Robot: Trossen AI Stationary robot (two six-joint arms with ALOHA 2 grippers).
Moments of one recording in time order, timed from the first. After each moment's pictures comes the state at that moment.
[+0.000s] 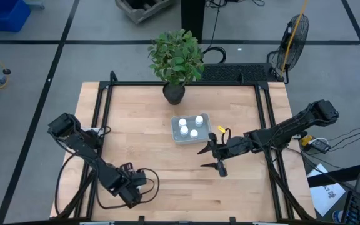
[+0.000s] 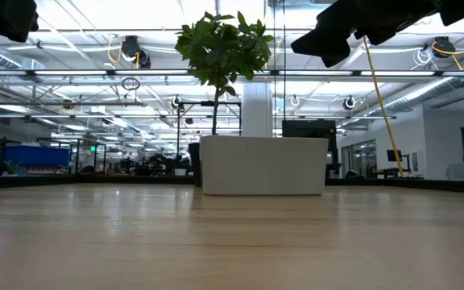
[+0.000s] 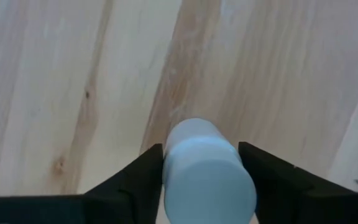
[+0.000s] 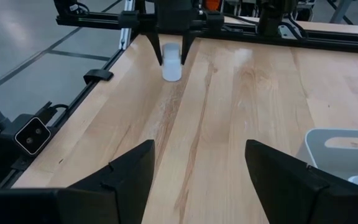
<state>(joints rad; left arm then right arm) -0.77 1.70 1.07 -0.79 -0.11 -1.08 0.33 1.30 0.66 0.23 0.08 0.07</state>
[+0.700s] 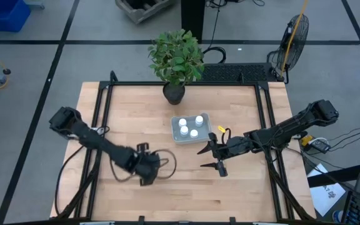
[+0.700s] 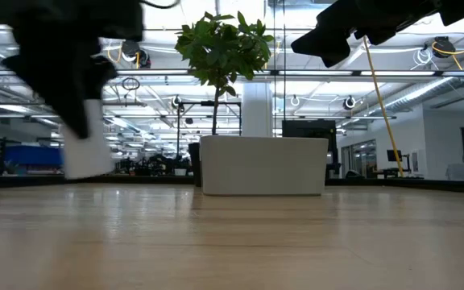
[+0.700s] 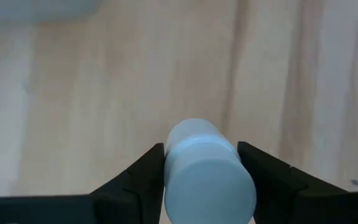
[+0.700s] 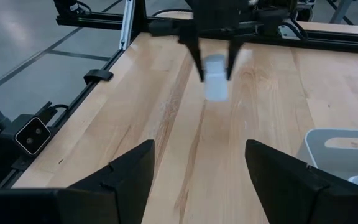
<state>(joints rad) -0.49 1.63 1.07 -0.75 -0.27 -0.58 0.33 1.30 0.66 0.23 0.08 0.07</state>
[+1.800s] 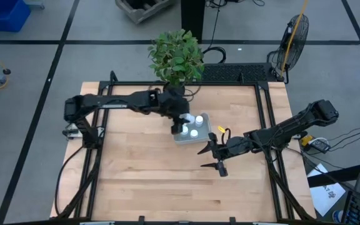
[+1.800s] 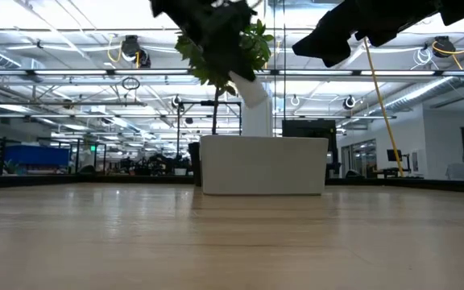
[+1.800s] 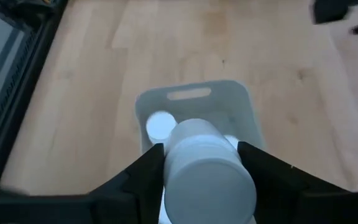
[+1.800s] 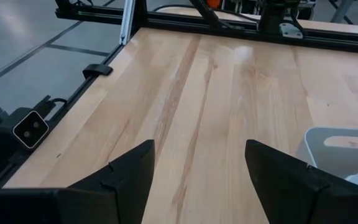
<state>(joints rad) 0.19 1.72 1.45 -0.50 0.09 0.14 0.33 1.30 0.66 0.21 0.08 0.05</state>
